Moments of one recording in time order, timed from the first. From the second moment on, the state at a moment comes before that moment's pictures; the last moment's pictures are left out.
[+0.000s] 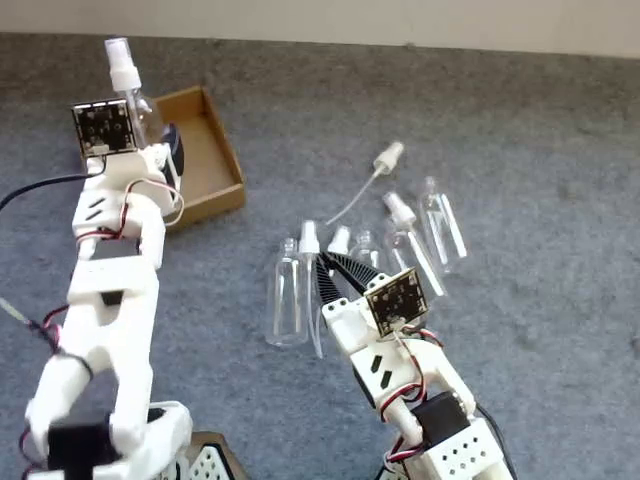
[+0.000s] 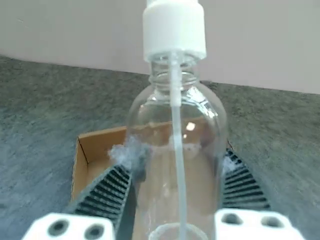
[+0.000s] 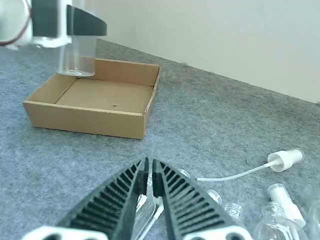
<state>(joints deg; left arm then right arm) -13.7 -19.8 49.7 -4.7 5.9 -31.4 -97.8 96.0 20.5 5.0</state>
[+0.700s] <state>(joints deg) -13.7 26.5 15.6 -19.5 5.9 -31.4 -97.8 96.0 20.5 5.0</state>
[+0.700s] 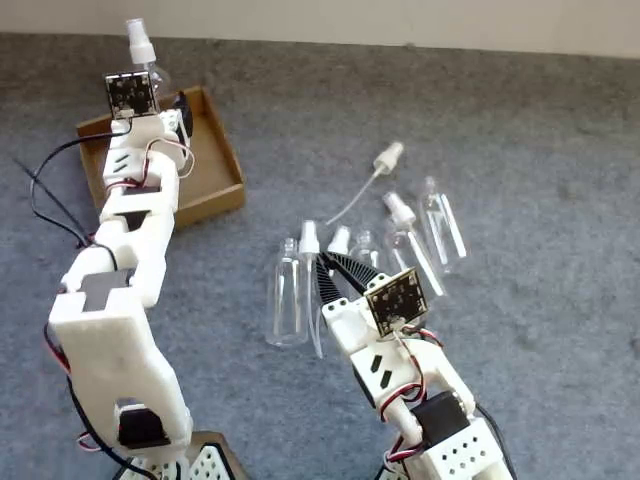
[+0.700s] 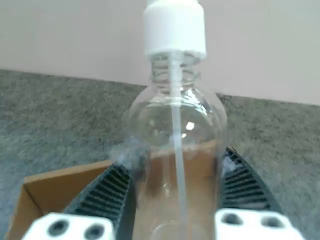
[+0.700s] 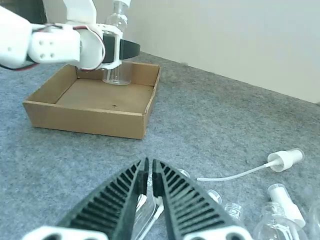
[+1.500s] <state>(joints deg) -12.7 51.6 -4.3 -33.0 0.3 -31.4 -97.8 96.0 20.5 5.0</state>
